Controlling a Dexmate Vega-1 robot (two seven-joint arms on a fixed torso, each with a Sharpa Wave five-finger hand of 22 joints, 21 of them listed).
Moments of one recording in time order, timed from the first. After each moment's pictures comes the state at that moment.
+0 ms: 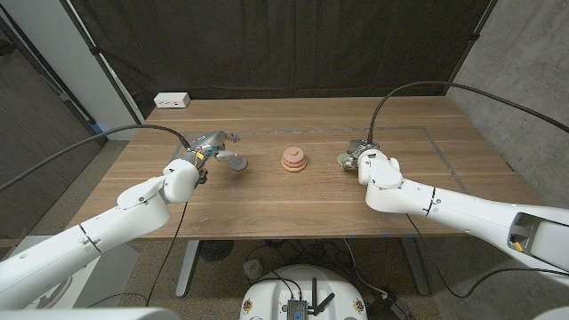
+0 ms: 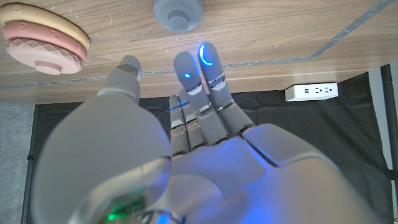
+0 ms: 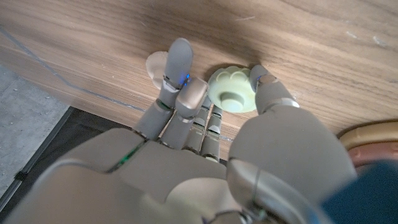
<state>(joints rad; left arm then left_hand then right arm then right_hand) 1.04 1.02 0.45 -2.07 0.27 0.50 0.22 0.95 0.01 0.27 -0.15 0.32 0.47 0.03 0.22 0.21 0.49 -0.08 0.21 0.41 0.97 -0.14 1.36 0.51 0.70 -0.07 1.52 0.19 -0.44 -0.74 -1.18 -1.89 -0.53 -1.11 0.19 0.92 -0.02 0.48 -0.16 0.35 0.50 -0.07 0.28 0.26 0.55 -0.10 0.27 0.59 1.15 -0.22 1.49 1.23 1.03 -0.17 1.48 0.22</state>
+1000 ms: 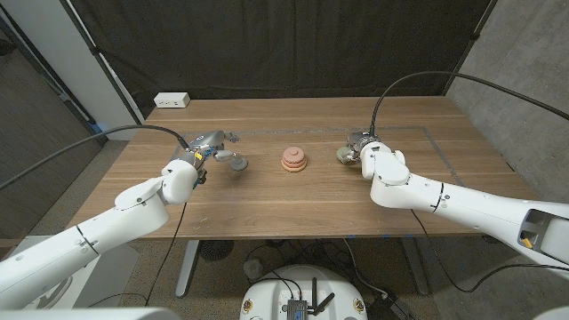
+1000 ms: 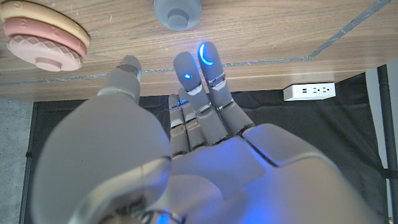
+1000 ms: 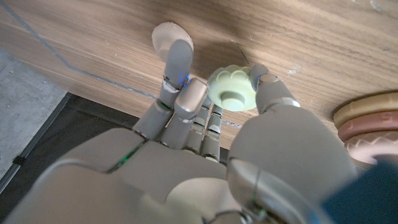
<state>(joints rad) 1.06 1.03 0.44 -2.09 0.26 0.50 0.23 0.95 0.01 0.27 -0.16 0.33 0.48 0.03 0.22 0.21 0.51 -0.08 0.21 0.41 0.99 -0.15 1.37 0.51 0.72 -0.07 1.52 0.19 -0.41 -0.78 -1.18 -1.98 -0.59 -1.12 0.26 0.91 -0.02 0.48 -0.17 0.36 0.50 -0.07 0.28 0.26 0.56 -0.09 0.27 0.61 1.17 -0.22 1.51 1.23 1.04 -0.17 1.48 0.21</state>
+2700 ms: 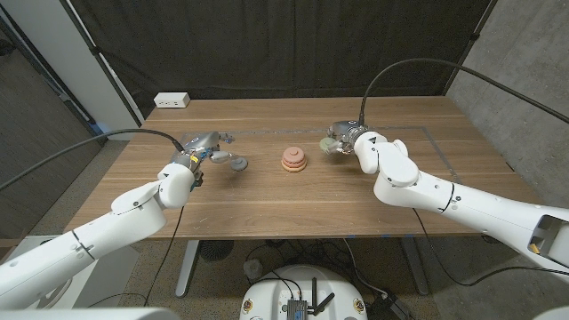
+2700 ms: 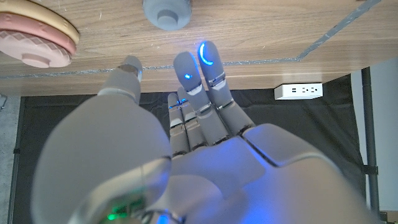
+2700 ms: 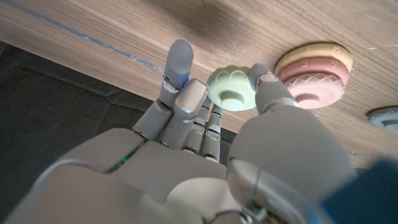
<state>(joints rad) 1.10 1.03 0.40 -2.09 0.24 0.50 0.28 0.95 0.01 0.29 -0.16 0.33 0.50 0.02 0.22 0.21 0.53 -0.09 0.21 0.41 1.00 -0.15 1.37 0.51 0.73 -0.08 1.52 0.19 -0.49 -0.79 -1.06 -2.09 -0.75 -0.91 0.39 0.91 -0.01 0.49 -0.18 0.38 0.51 -0.06 0.28 0.26 0.56 -0.09 0.25 0.63 1.17 -0.22 1.52 1.23 1.04 -0.17 1.48 0.21</state>
